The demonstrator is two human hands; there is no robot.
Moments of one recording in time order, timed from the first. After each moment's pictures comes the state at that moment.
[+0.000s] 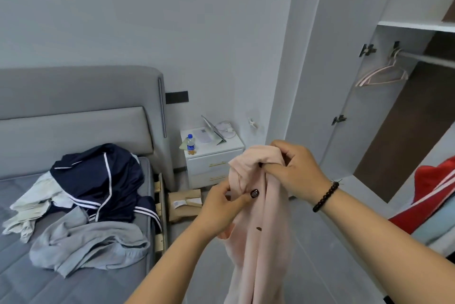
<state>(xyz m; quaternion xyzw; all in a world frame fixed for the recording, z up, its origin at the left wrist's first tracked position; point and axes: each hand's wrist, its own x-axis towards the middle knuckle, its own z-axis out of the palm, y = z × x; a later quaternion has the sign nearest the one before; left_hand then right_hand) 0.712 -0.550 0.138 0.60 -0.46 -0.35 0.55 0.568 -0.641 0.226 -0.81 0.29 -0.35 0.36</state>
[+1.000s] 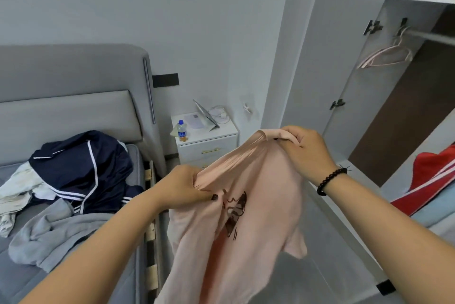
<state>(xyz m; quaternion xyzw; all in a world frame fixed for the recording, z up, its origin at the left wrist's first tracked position) 0.799 -0.586 0.130 0.73 -0.60 -0.26 0.23 0.562 -0.713 0.195 -0.79 0.40 -0.35 0.31</state>
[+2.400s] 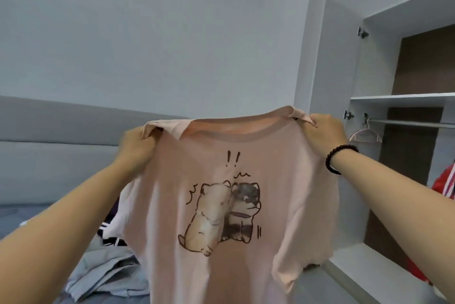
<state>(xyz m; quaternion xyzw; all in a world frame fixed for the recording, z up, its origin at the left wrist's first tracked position) 0.962 -0.276 0.072 0.65 -0.40 0.05 0.65 0.638 -0.429 0.141 -0.76 0.42 -0.49 -0.01</state>
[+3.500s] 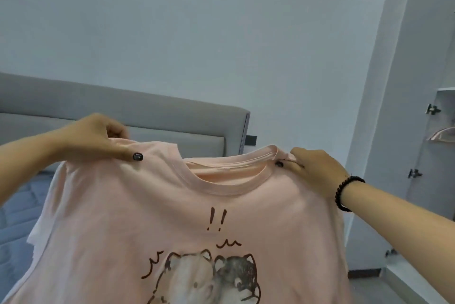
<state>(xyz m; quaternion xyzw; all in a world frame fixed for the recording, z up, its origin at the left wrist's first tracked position) 1.101 -0.064 0.050 0.80 -0.51 0.06 0.32 0.782 -0.353 0.033 -0.92 0.30 -0.26 -0.03</state>
